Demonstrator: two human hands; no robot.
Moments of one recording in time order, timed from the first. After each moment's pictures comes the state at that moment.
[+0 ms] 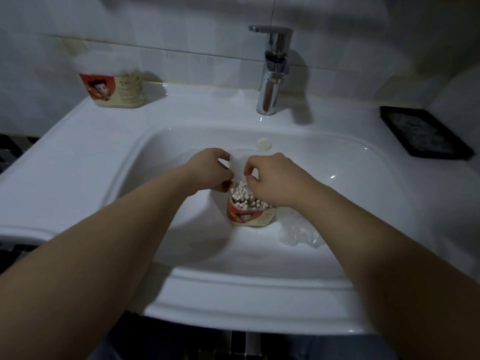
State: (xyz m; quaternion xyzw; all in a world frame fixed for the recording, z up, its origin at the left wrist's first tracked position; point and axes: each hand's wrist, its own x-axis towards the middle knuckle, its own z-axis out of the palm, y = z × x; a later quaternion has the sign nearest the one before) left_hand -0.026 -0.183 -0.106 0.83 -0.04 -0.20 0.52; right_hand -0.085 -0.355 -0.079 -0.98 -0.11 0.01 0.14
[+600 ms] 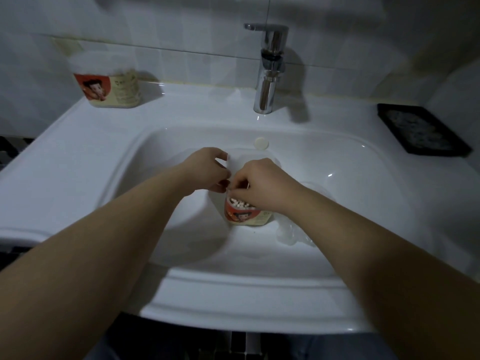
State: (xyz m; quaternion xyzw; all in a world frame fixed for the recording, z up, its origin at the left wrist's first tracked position) left_hand -0.027 -0.183 -0.106 0.82 -0.04 -0.20 0.53; right_hand -0.082 -0.346 -0.093 -0.96 -0.18 0.03 0.21
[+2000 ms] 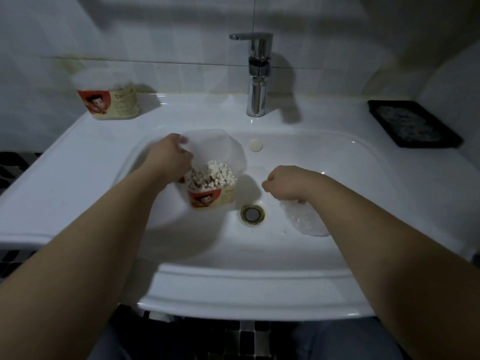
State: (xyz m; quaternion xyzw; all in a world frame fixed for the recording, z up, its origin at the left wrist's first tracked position) left_hand -0.029 -0.145 -0.078 0.88 0.05 -0.03 0.47; right_hand -0.080 -0.394 -0.083 -0.96 0.06 0.22 0.16
